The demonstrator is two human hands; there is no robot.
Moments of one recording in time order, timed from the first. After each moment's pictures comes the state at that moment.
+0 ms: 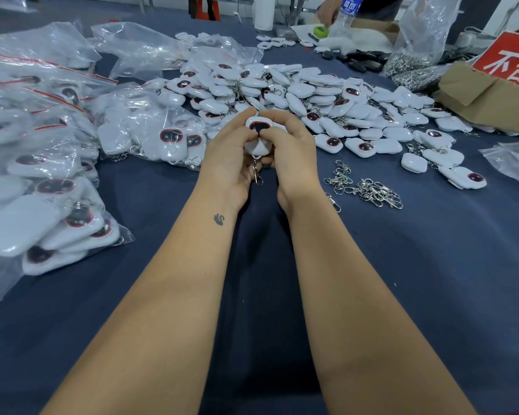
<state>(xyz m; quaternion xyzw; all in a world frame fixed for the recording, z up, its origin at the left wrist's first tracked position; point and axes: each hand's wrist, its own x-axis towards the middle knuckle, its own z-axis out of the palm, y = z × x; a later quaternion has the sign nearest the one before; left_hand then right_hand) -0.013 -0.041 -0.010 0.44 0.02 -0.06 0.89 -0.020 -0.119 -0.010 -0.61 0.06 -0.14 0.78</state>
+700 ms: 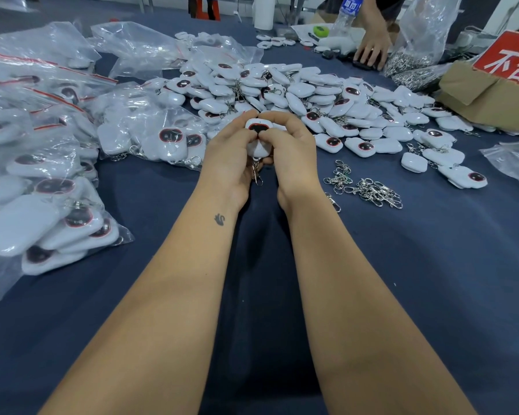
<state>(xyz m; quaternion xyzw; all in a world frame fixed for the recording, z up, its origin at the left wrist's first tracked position) -0.013 -0.042 -0.011 0.46 0.04 -0.04 0.89 -0.022 -0.118 -0.009 -0.62 0.06 -0.15 0.77</state>
